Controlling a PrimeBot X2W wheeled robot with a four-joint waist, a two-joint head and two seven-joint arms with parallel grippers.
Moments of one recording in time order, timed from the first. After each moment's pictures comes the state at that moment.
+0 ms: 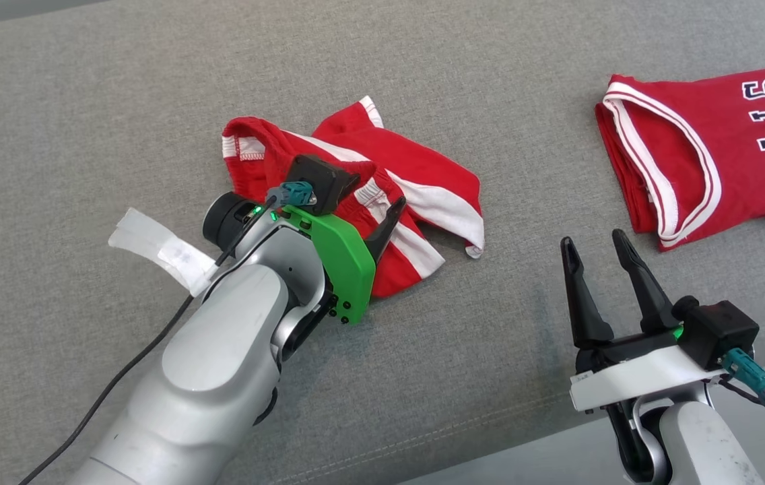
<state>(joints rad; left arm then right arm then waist) -0.74 0.12 -0.71 0.52 -0.54 -0.12 0.17 -0.12 -0.05 0.11 0.06 0.25 0.13 -0.25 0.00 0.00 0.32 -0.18</state>
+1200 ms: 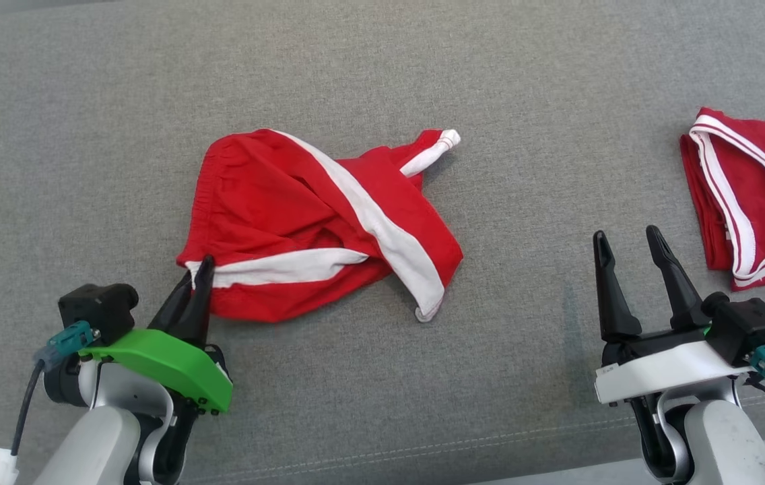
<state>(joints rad) -0.25 0.41 -0.45 0.06 -0.75 0.12 0.00 -0.11 -0.05 0.03 0.04 0.22 0.13 -0.23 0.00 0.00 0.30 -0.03</state>
